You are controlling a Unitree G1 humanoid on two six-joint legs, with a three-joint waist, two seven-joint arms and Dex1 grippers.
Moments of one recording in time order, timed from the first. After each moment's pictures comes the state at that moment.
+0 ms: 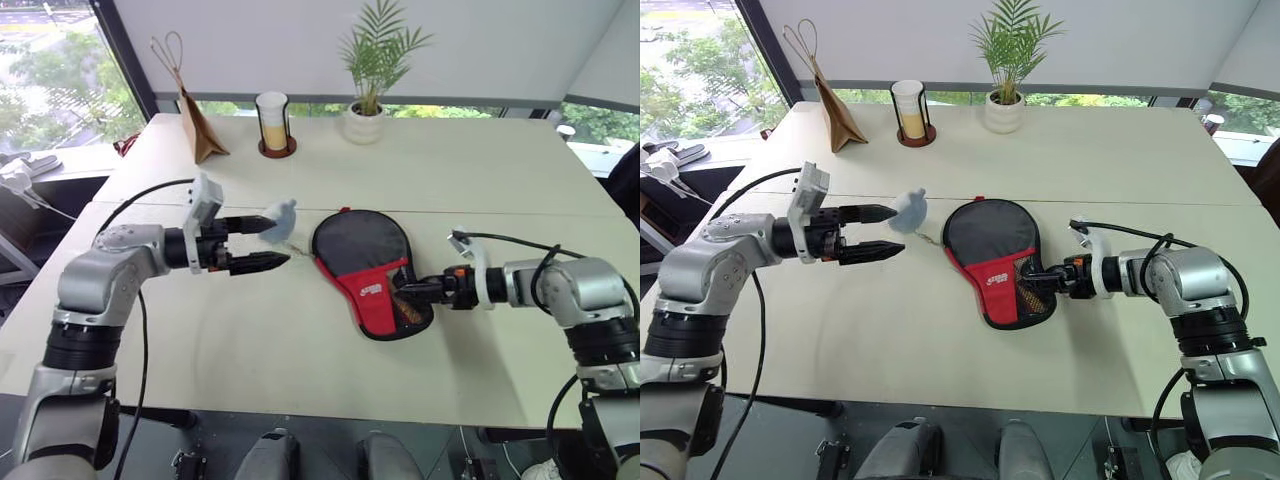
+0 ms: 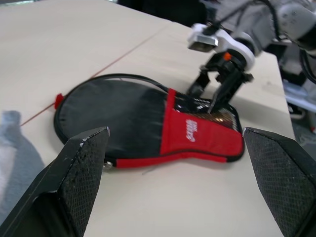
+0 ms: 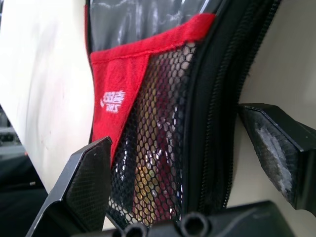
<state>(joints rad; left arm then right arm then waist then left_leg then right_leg) -0.56 0.70 0.05 -0.05 -0.58 0.65 -1.20 -0.60 -0.80 0.10 0.15 0.59 1.17 0.96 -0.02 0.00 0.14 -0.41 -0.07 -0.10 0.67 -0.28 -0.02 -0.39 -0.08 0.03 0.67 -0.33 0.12</state>
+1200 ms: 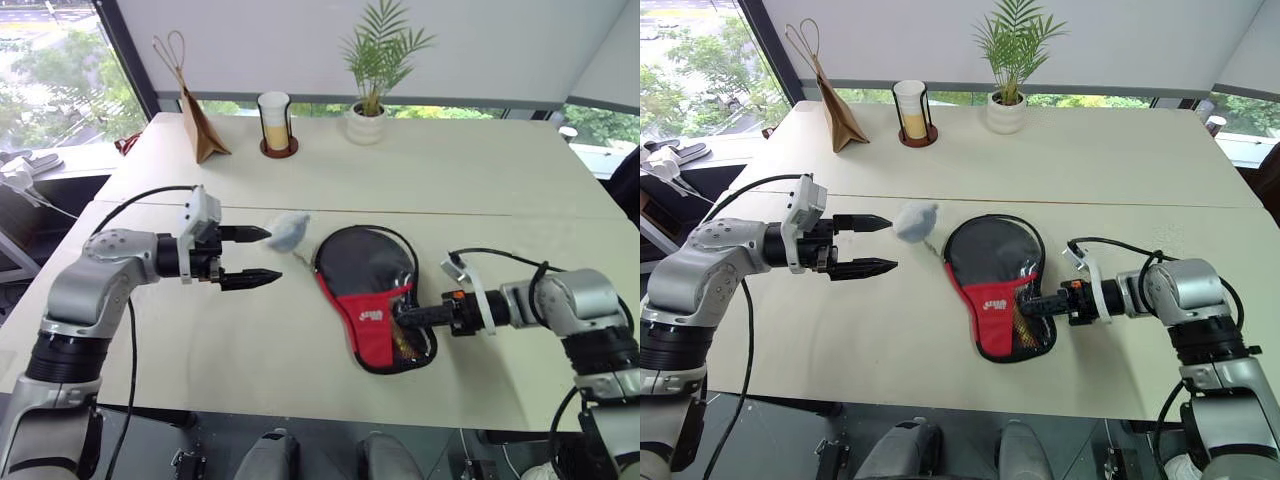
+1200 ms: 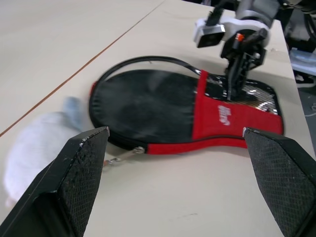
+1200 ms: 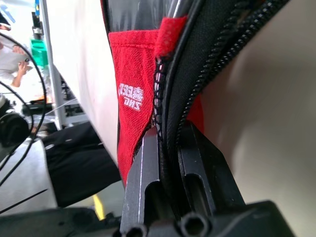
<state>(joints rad) -0.52 0.74 0.02 -0.07 -0.53 0.55 -1.21 -0.49 -0.79 0.05 0.09 0.68 1.45 1.08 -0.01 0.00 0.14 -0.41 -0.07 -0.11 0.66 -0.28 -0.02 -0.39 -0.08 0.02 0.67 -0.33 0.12</state>
